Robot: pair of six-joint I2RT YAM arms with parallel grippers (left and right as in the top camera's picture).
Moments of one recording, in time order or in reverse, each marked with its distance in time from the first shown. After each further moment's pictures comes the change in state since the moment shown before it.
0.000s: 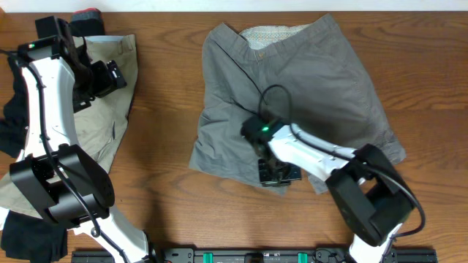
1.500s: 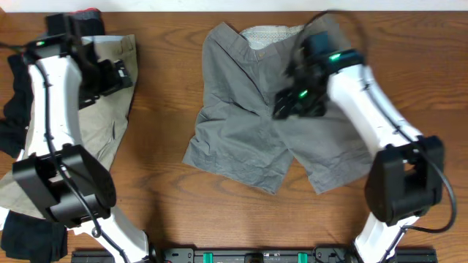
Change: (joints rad) left arm -0.006 0.000 0.000 0.007 -0.001 0.030; right arm -0.338 0.023 0.420 -0.070 -0.298 -0.518
